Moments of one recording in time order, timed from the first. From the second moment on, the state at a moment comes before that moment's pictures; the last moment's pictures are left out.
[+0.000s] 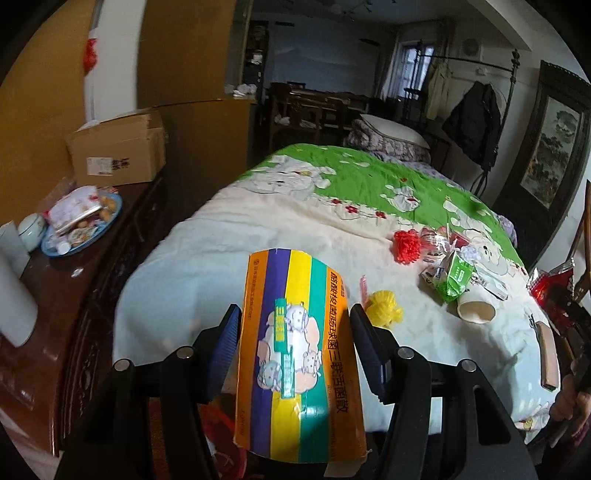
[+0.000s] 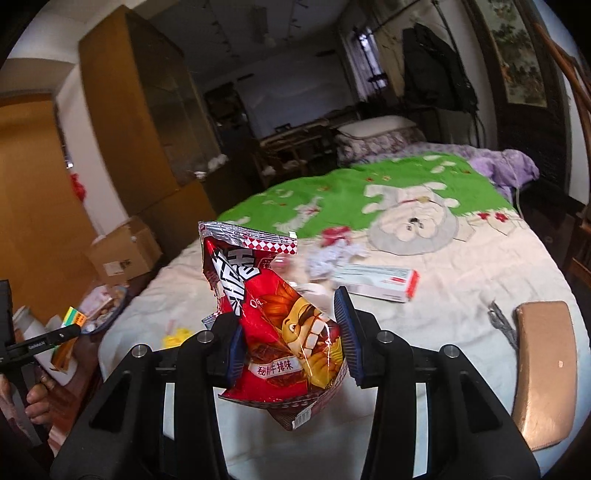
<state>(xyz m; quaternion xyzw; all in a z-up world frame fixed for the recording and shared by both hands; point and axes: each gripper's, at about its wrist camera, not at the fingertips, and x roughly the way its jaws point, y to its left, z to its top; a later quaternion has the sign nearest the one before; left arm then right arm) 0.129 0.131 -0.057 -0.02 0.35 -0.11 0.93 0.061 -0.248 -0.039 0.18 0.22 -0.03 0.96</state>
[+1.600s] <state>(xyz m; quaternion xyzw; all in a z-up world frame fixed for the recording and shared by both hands) 0.077 0.392 -0.201 -0.22 0.44 0.10 0.87 0.143 0.161 -0.112 -0.03 0.46 0.33 0.82</state>
